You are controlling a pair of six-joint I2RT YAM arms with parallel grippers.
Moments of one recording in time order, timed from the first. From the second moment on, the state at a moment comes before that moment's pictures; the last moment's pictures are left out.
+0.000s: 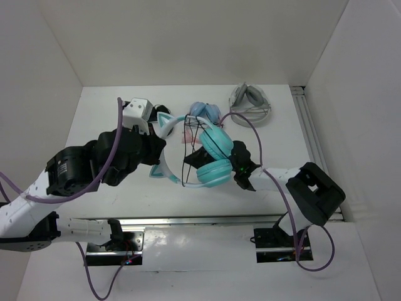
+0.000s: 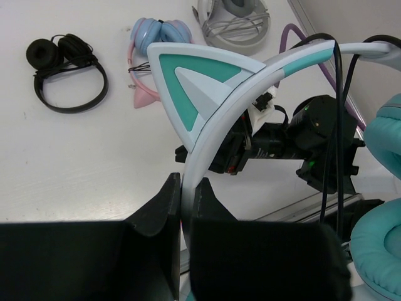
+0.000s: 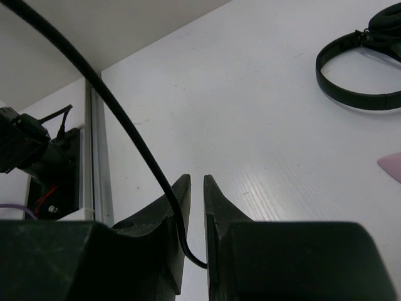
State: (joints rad) left arm -1.17 1.12 1.73 -1.09 -0.69 -0.59; right arm 0.71 1.51 0.60 0.91 -0.52 0.31
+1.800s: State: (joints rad) left arm -0.97 1.09 1.51 -1.15 -1.03 -0.91; right arm 1.50 1.08 0.42 0.53 0.10 0.16
